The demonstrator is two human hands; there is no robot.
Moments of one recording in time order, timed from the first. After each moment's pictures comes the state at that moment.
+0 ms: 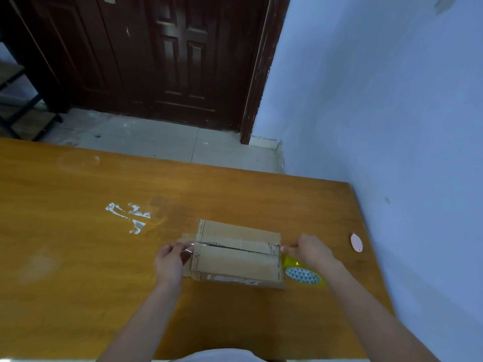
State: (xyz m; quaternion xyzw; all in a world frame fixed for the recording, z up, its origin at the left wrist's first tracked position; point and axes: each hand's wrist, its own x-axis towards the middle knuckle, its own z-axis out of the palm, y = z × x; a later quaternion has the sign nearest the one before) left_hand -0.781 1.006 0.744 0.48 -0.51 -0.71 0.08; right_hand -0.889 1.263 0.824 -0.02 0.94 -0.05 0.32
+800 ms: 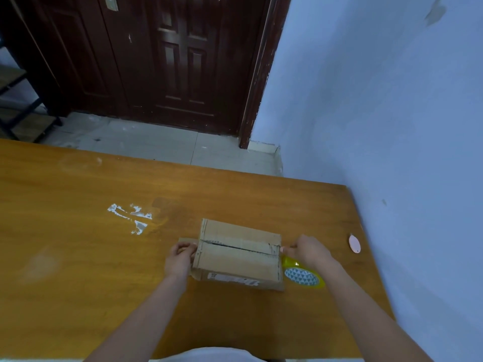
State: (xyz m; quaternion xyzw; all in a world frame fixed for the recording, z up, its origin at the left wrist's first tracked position) left_hand -0.786 1.006 0.731 0.48 -0.57 -0.66 -0.02; right_hand -0.884 1.263 0.821 -0.01 0.95 -0.07 0.32
